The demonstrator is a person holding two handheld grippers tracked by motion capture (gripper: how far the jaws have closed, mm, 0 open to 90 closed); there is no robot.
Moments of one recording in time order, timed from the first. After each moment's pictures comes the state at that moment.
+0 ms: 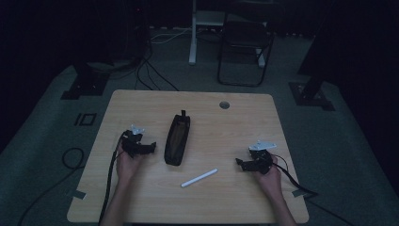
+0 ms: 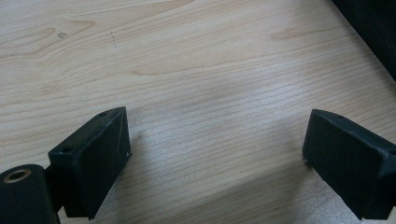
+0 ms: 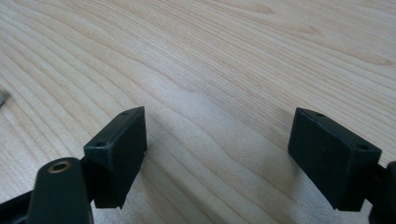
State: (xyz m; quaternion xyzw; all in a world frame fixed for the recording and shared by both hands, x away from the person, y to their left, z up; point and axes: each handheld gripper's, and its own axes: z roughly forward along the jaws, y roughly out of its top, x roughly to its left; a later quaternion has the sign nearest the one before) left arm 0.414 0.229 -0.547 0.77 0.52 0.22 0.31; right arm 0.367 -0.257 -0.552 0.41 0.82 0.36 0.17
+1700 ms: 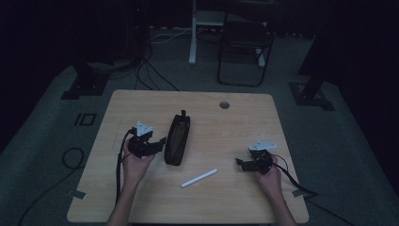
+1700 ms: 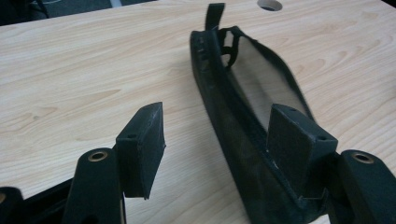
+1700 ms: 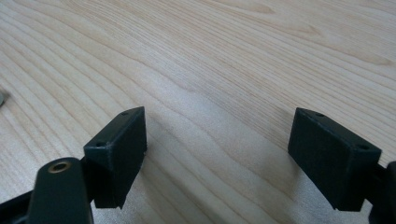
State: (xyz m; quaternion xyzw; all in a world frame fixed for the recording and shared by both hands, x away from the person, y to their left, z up) left arm 0.358 0.176 -0.457 0.76 0.47 0.22 0.39; right arm 0.367 -0.257 -0.552 0.41 0.82 0.36 0.17
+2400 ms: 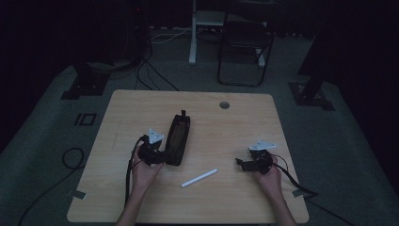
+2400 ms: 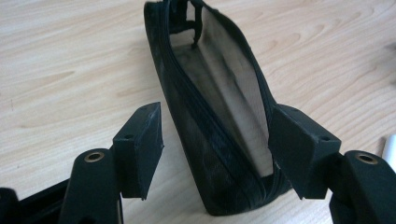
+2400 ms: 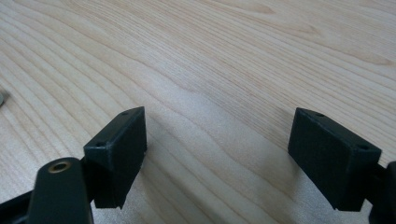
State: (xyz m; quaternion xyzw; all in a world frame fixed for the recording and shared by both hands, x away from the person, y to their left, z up) left arm 0.343 0.148 -0.475 0.78 0.47 0.20 0.37; right arm 0.367 -0.257 -0.552 0.41 0.82 0.36 0.17
